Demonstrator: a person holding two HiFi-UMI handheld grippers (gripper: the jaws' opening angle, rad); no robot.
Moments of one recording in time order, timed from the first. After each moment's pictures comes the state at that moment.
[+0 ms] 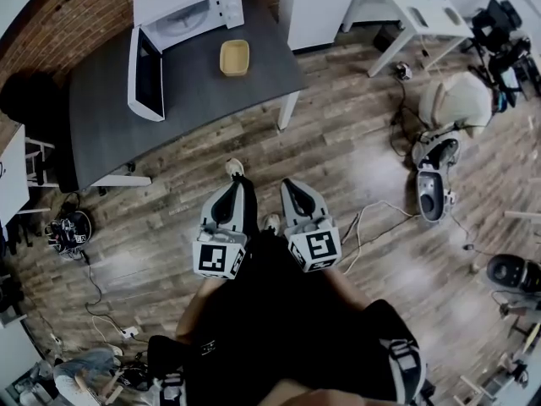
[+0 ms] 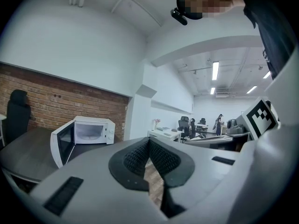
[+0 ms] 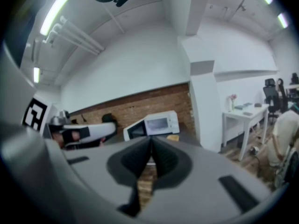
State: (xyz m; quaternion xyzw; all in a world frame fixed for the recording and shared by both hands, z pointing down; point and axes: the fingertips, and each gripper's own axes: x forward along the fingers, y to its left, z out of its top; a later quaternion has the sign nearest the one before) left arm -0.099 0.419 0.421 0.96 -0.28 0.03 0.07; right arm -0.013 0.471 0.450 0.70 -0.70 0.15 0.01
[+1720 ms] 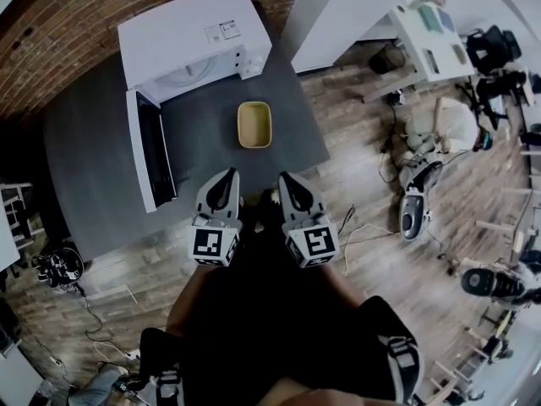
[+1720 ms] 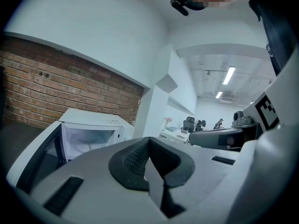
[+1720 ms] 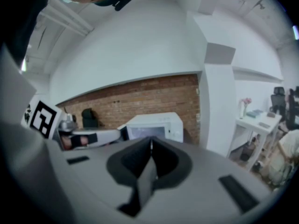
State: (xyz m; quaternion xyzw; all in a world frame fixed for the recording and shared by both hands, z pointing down) left arm -0.026 0.033 0.447 0.96 -0.26 0.06 0.14; right arm 0.055 0.103 0.444 0.72 -0.67 0.17 0.07
